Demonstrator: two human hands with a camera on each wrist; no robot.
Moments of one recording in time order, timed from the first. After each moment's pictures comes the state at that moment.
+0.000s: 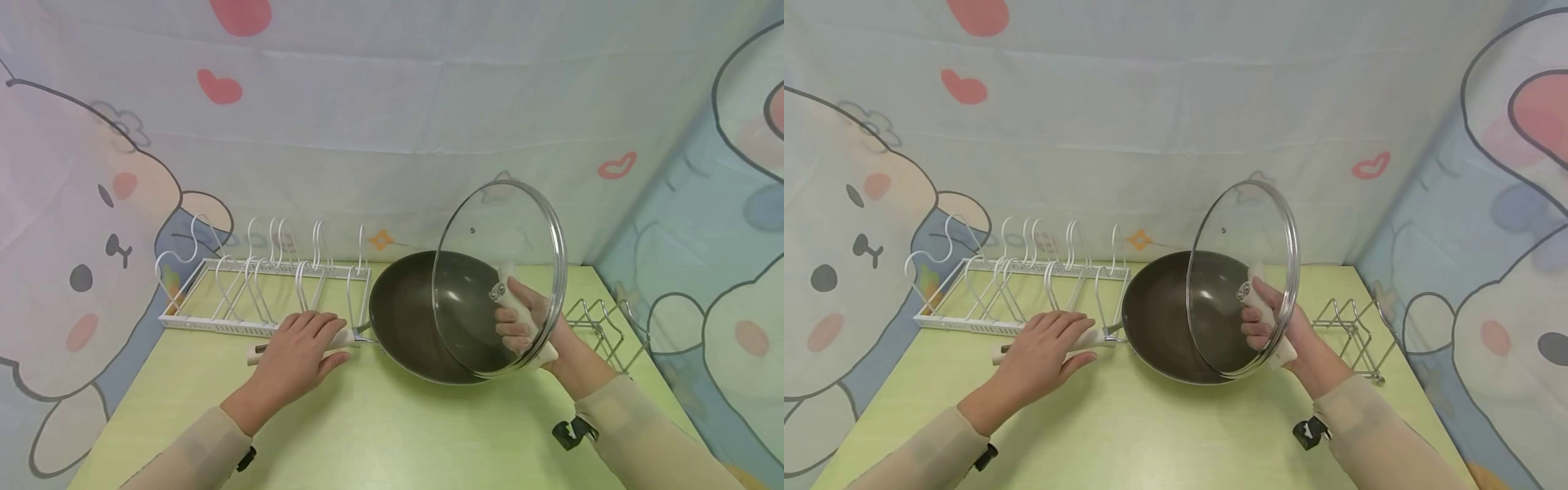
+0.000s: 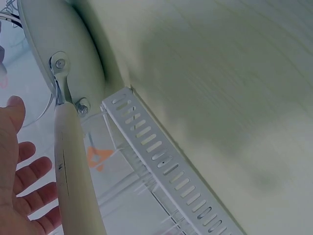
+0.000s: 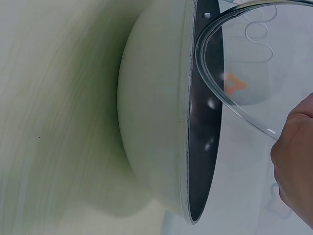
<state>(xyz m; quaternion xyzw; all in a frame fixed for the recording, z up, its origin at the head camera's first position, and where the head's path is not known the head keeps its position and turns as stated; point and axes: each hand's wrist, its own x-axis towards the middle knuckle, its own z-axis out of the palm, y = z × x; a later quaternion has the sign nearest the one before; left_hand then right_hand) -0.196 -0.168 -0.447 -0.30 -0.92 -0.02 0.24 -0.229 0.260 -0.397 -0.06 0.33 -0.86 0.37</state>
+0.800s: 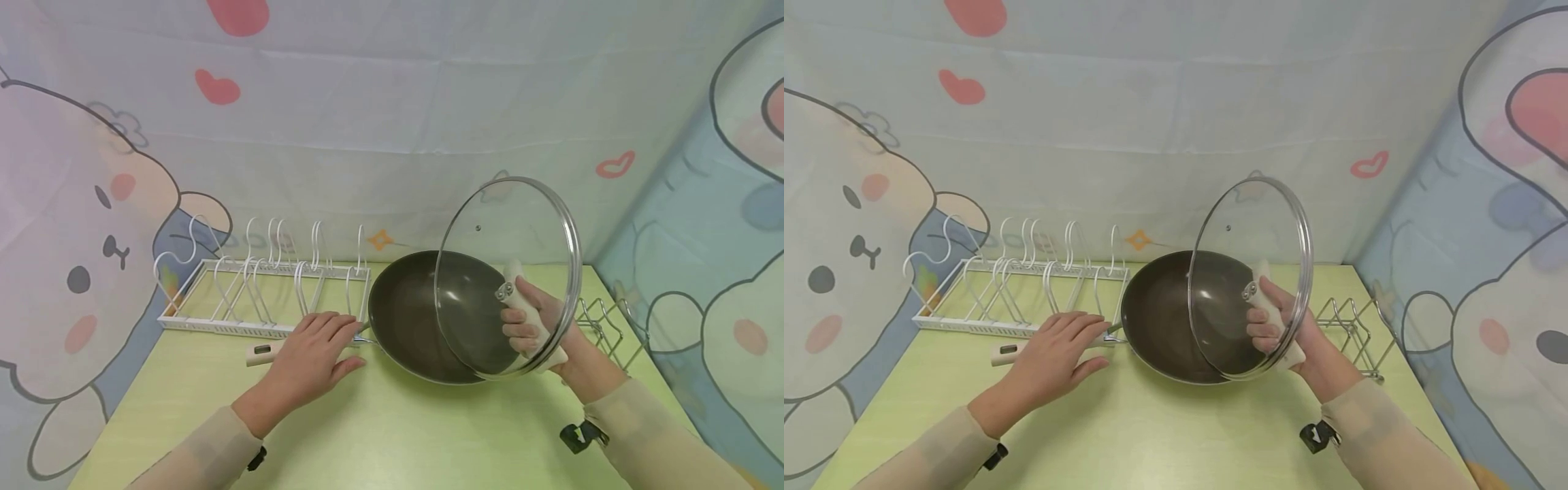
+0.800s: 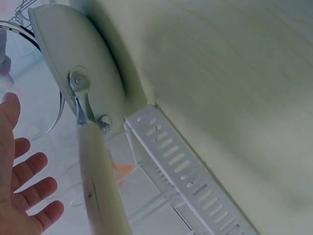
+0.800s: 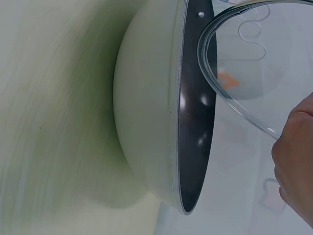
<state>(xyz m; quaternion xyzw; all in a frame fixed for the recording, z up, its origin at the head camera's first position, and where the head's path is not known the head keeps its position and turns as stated) -0.194 -0.148 -0.443 -0.35 -0.90 -0.03 0.25 -0.220 0.268 -0.389 -0.09 0.27 -0.87 0.41</state>
